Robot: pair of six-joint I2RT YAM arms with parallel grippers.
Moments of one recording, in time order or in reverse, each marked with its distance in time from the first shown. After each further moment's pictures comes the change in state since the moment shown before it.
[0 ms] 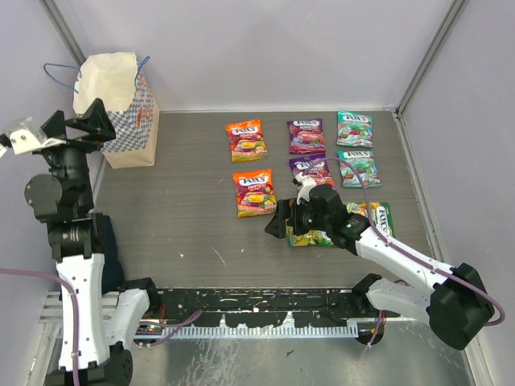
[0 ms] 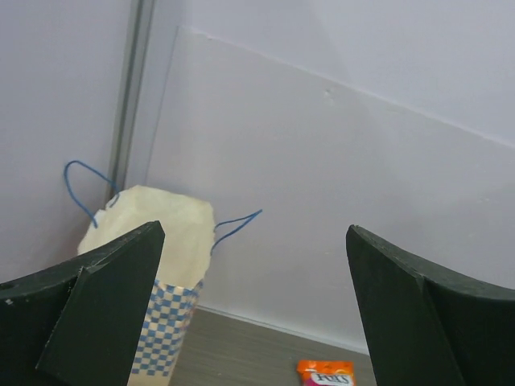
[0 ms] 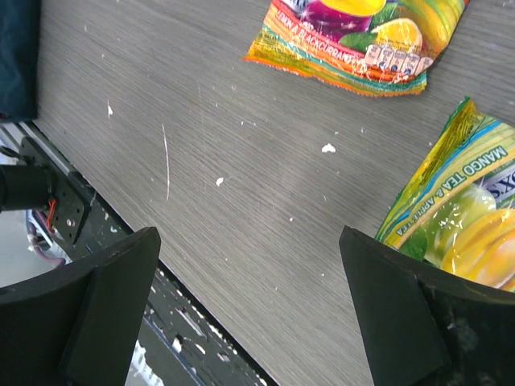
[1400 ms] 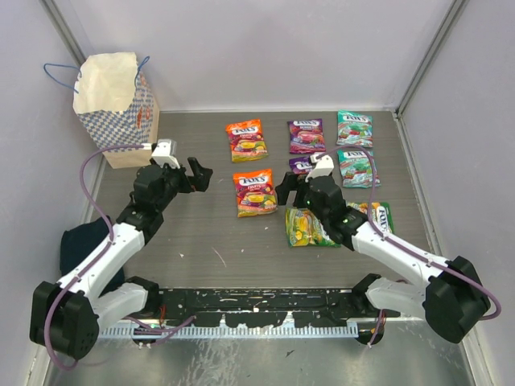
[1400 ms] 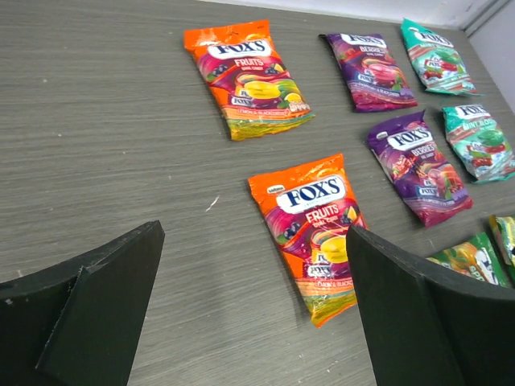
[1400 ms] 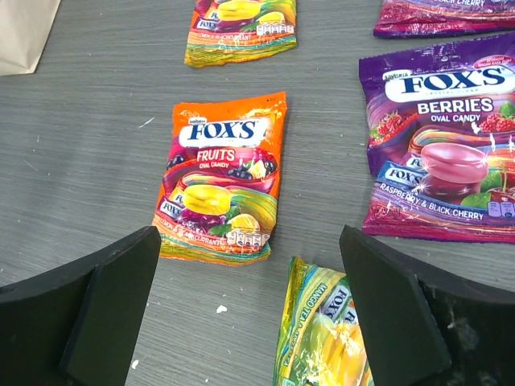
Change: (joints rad) left arm -0.472 0.210 -0.469 0.017 0.137 -0.037; right arm 0.000 0.052 0.033 0.262 0.541 -0.029
